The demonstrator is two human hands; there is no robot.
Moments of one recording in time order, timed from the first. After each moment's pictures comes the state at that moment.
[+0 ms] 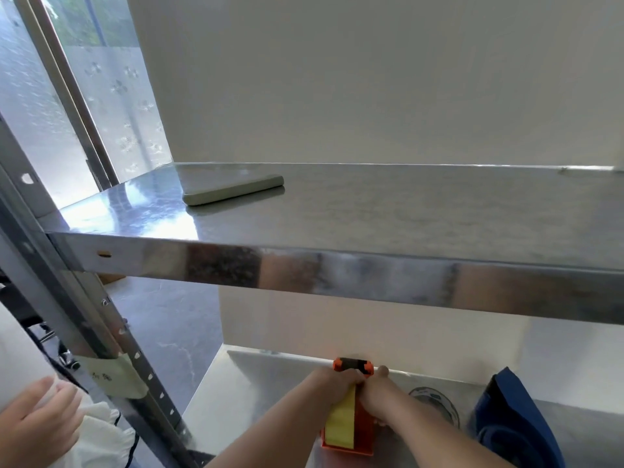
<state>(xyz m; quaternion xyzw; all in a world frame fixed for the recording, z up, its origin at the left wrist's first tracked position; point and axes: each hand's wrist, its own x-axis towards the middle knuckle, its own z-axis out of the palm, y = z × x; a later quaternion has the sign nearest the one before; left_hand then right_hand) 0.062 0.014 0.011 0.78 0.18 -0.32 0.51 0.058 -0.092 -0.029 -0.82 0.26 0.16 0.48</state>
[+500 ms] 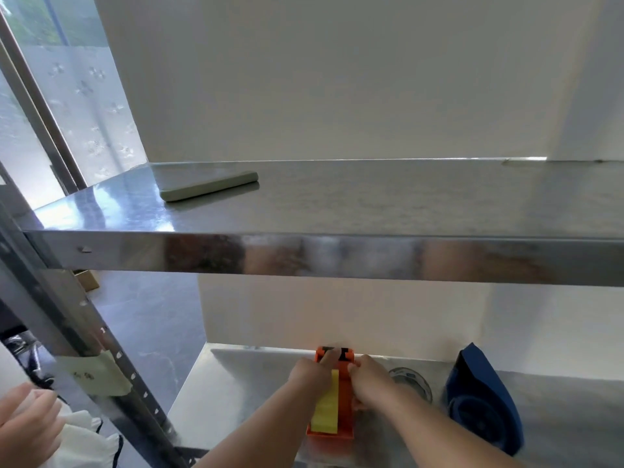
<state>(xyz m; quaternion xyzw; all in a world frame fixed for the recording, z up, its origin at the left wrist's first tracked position) 0.054 0.011 0.002 0.82 0.17 -0.25 0.49 0.046 -0.100 -0.021 -0.86 0.20 0.17 0.45</state>
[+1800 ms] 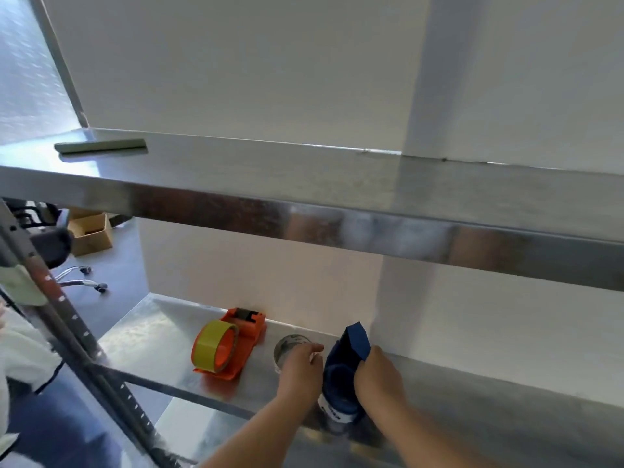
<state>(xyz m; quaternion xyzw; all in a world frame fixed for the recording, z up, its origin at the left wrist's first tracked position) -0.048 -0.181 -0.005 0.86 0.10 -0.10 0.49 -0.036 -0.303 -0.018 -0.87 0.26 0.14 0.39</state>
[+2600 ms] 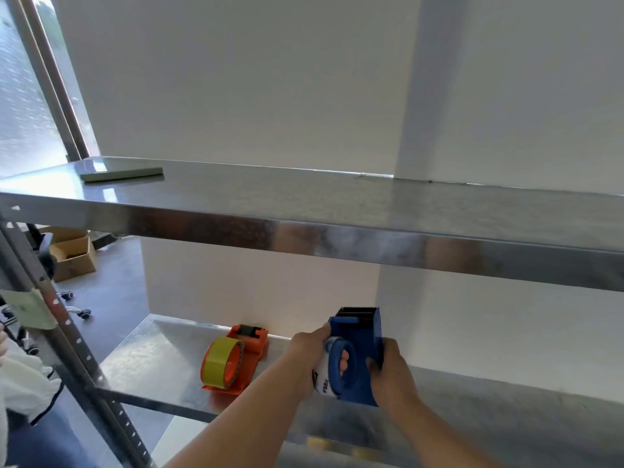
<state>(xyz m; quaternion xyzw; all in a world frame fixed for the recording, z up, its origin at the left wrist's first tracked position) -0.034 -0.165 0.056 0.61 0.19 -0.24 0.73 -0.064 -0.310 0.009 -0.87 0.13 -0.04 0.47</state>
